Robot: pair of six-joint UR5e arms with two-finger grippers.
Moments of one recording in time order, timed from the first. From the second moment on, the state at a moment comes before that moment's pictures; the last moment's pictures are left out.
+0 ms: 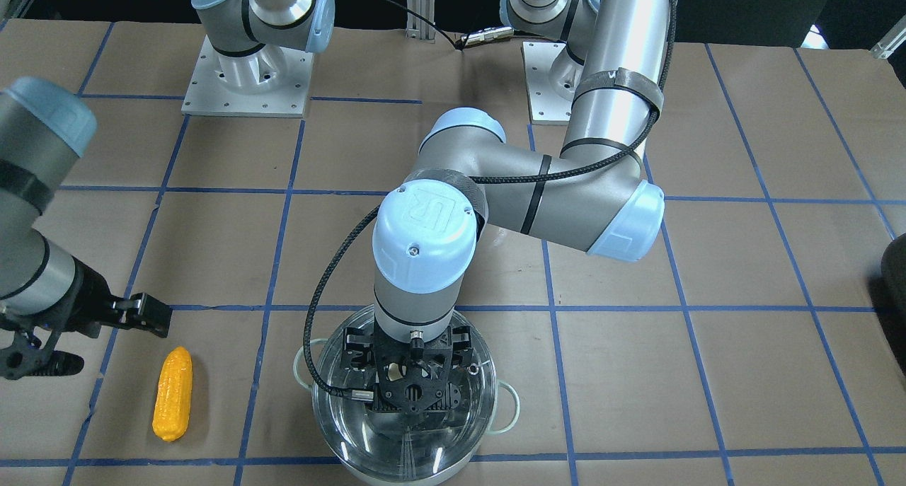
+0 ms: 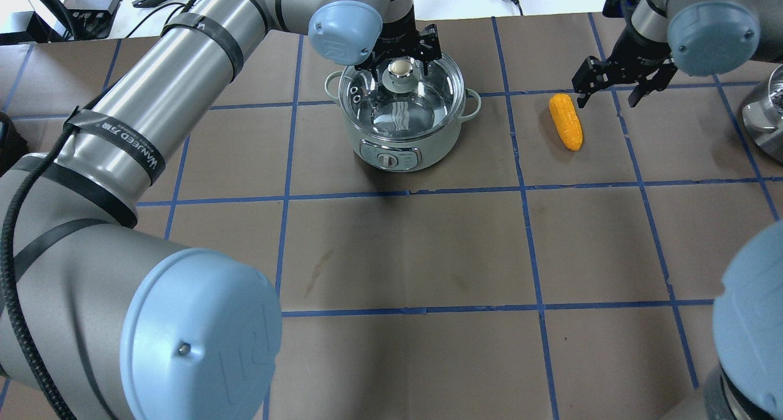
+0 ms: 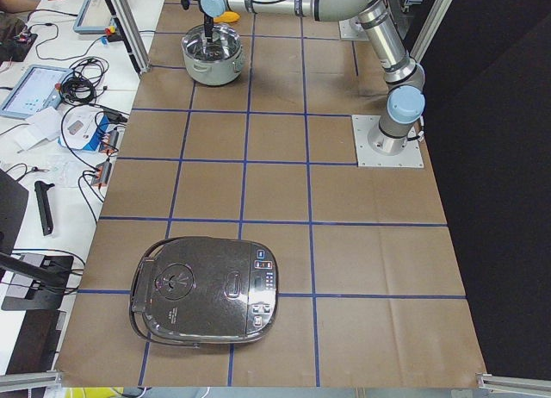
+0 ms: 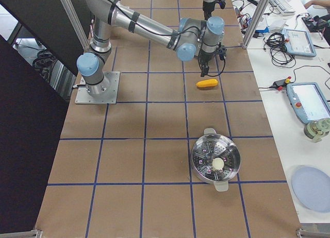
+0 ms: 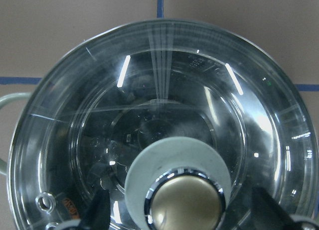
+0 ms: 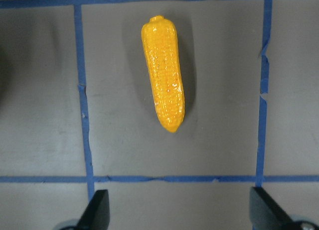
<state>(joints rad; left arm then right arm) -1.89 -2.27 -1.04 -1.28 1.53 -0.36 1.35 -1.12 1.51 -1.94 -1.53 -0.22</state>
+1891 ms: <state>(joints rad) -1.40 -2.03 -1.48 -1.06 1.47 0.10 1.69 -1.00 1.14 -1.87 -1.47 0.17</state>
